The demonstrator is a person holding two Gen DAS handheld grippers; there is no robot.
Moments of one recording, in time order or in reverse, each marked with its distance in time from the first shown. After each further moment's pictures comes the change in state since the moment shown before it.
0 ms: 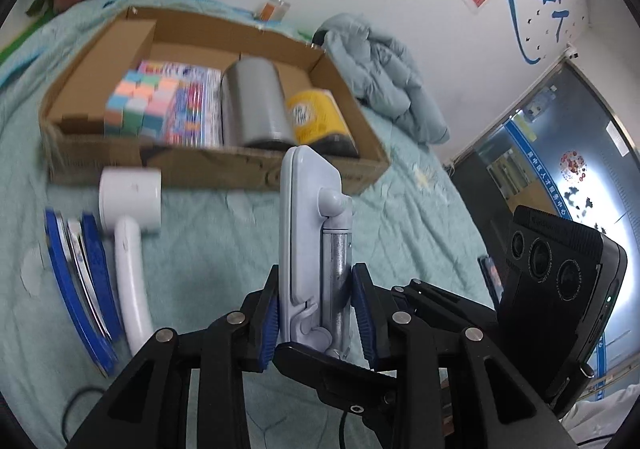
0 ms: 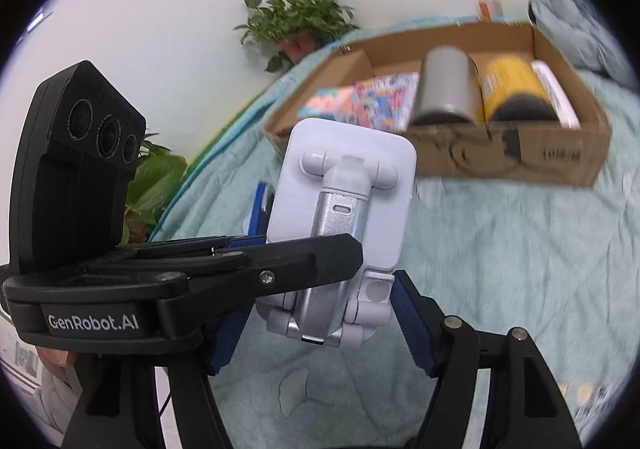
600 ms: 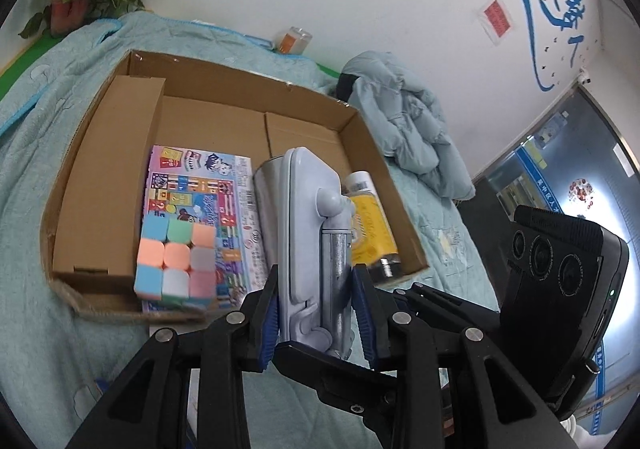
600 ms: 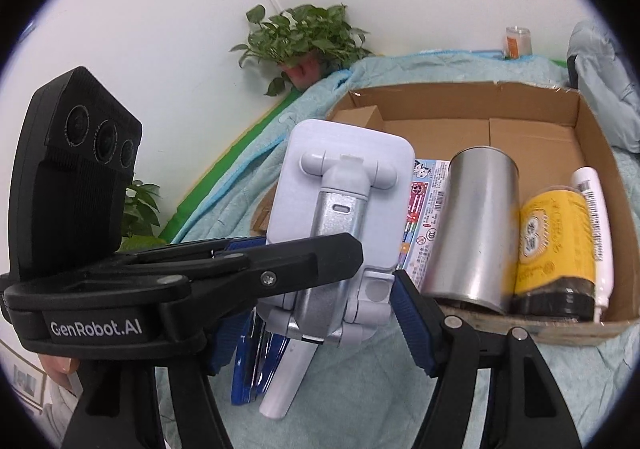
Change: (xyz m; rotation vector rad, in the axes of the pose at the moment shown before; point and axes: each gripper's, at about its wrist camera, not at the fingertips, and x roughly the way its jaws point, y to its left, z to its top) left arm 0.024 0.064 0.146 -0.050 -0.021 0.024; right arm 0.059 -0.022 0.124 -0.016 0.032 0.014
